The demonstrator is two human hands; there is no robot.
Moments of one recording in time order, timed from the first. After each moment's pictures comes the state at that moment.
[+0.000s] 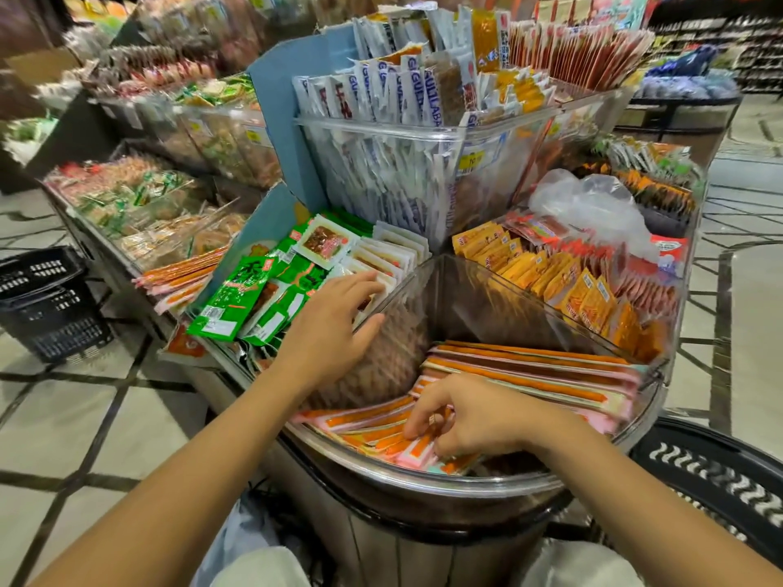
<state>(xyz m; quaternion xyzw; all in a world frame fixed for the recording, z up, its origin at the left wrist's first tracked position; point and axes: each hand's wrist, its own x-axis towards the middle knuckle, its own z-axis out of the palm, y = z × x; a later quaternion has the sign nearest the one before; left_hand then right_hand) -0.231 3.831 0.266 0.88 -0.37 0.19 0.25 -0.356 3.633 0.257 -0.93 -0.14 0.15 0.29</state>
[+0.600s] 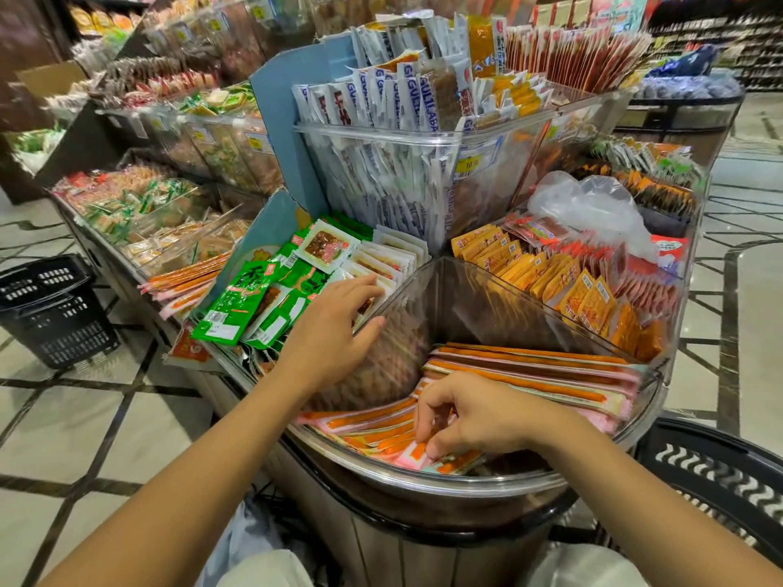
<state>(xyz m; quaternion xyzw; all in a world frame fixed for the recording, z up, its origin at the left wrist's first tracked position) -0.235 3.830 0.268 0.88 -0.35 0.18 0.25 -0.356 3.628 0.255 -0.91 -0.16 0.14 0.34</state>
